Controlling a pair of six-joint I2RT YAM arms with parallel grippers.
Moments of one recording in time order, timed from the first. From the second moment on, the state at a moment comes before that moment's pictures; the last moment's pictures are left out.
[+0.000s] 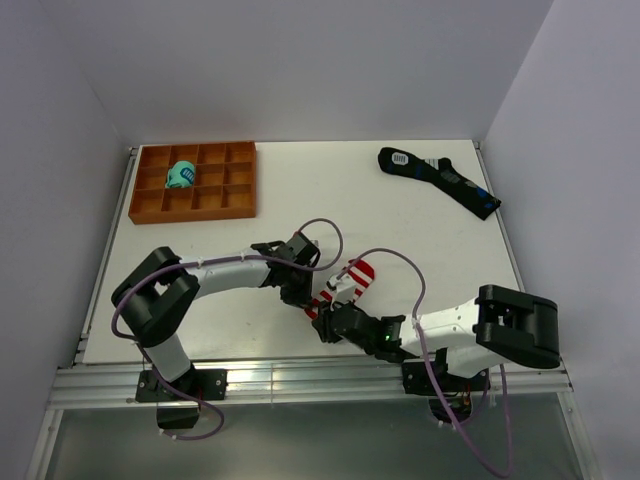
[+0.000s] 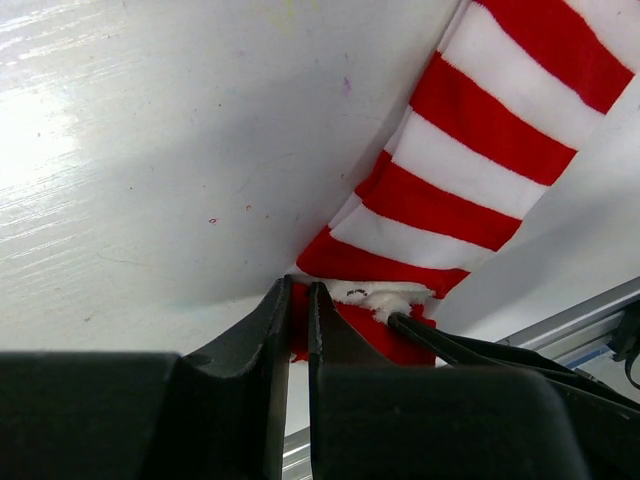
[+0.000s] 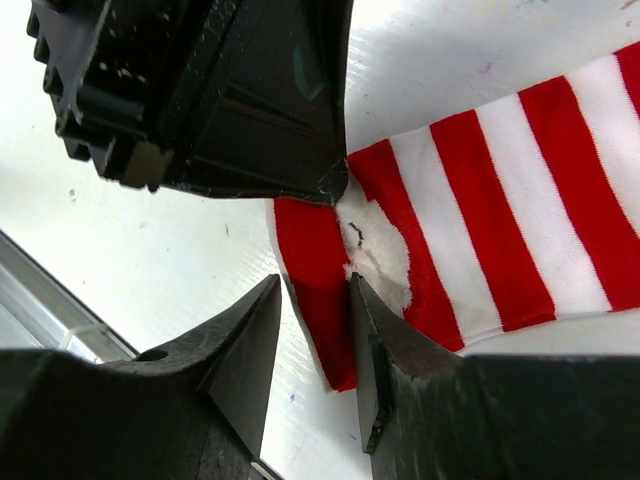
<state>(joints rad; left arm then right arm) -0.87 1.72 0.98 -0.43 0.12 -0.73 1.27 1.36 0.34 0.38 0.42 0.71</state>
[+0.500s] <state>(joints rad) -0.83 1.72 0.98 -0.44 0.16 -0.75 1.37 1.47 0.35 0.46 0.61 0.84</state>
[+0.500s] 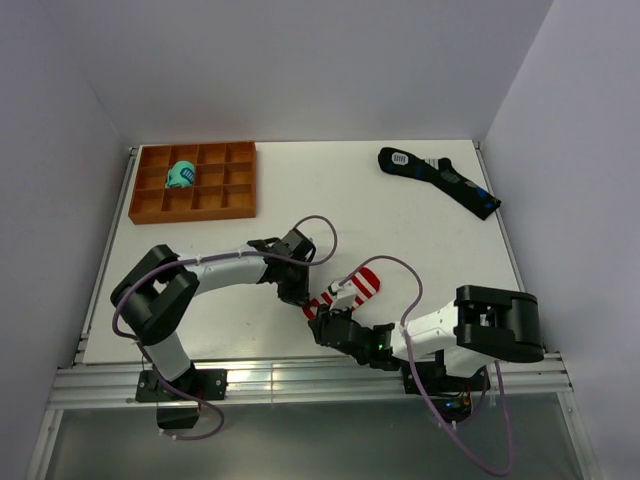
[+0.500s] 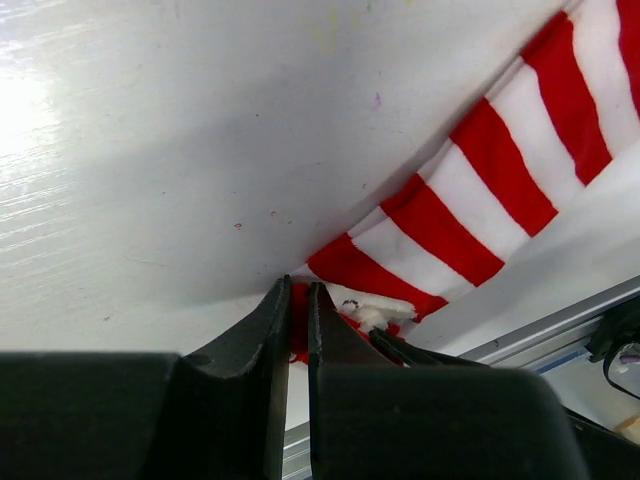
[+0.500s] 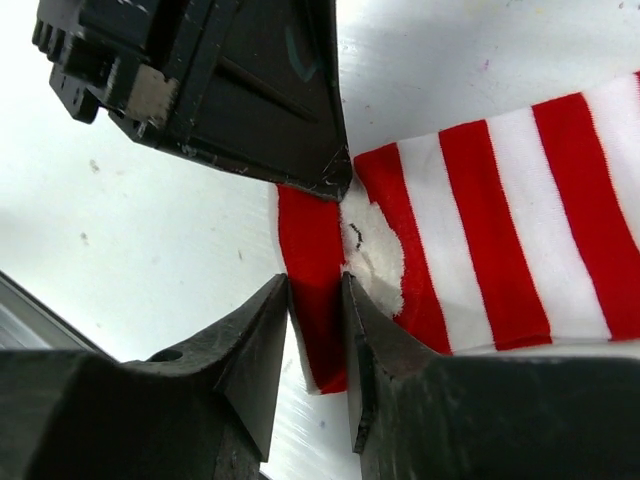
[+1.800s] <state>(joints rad) -0.76 1.59 0.91 -0.26 0.20 -0.74 1.28 1.54 0.10 0.96 0.28 1.24</state>
